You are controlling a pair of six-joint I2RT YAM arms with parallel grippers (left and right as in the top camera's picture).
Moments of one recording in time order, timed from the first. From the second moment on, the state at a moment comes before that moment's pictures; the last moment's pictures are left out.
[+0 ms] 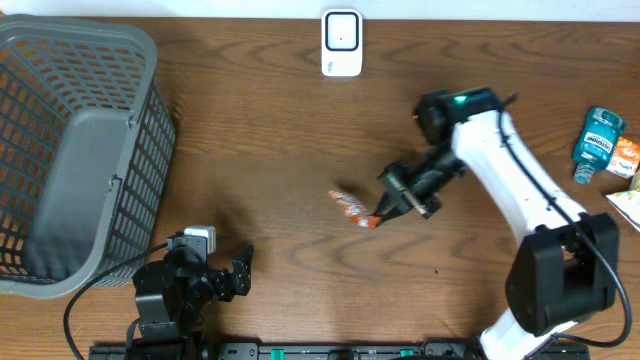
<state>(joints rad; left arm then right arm) 0.07 0.16 0.18 -0.67 0.36 -0.07 0.32 1.82 1.46 -1.52 -0.79 1.04</state>
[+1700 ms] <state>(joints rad) 0.07 0.16 0.18 -0.67 0.36 -0.07 0.61 1.84 1.34 -0.84 0.14 0.19</state>
